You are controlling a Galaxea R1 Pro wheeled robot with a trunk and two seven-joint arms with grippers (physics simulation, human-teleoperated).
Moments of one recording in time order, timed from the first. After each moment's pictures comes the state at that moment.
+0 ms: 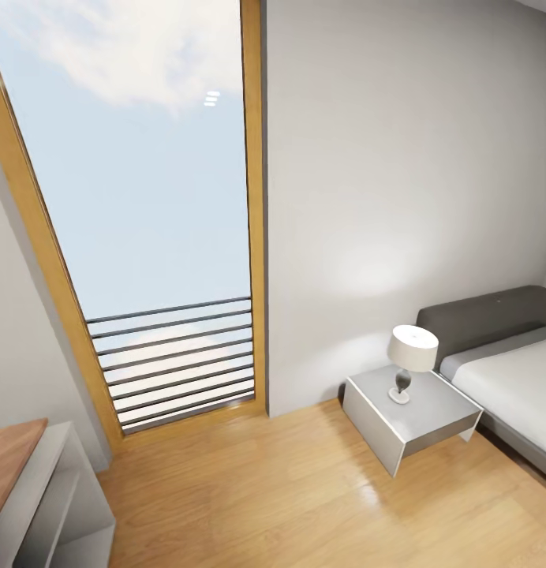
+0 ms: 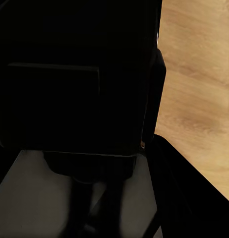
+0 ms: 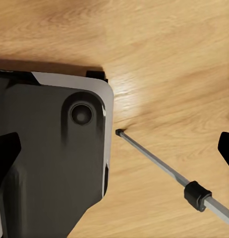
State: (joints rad) left arm -0.23 -0.01 -0.06 0.00 0.71 -0.07 -0.01; right arm -0.19 -0.10 -0.09 0.02 0.15 -0.01 0.07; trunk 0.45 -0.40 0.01
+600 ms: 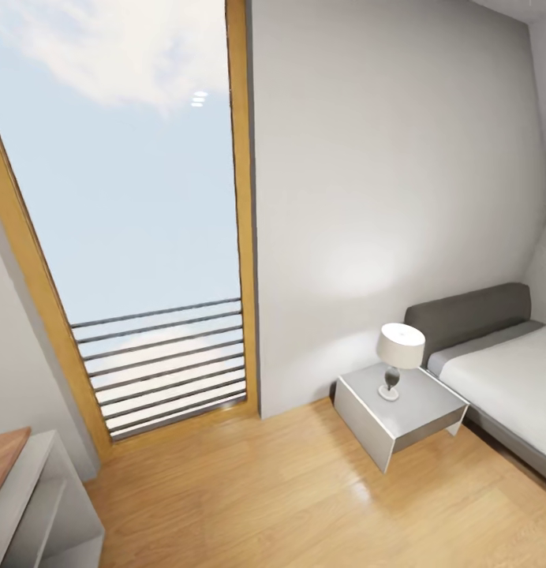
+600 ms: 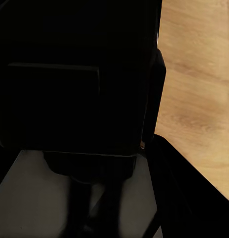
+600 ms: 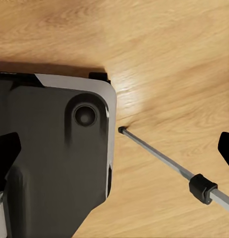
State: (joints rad) left arm -0.23 -0.01 -0.06 0.00 0.71 -0.07 -0.01; right arm -0.19 -0.09 -0.09 0.02 0.15 -0.01 0.07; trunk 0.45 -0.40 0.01
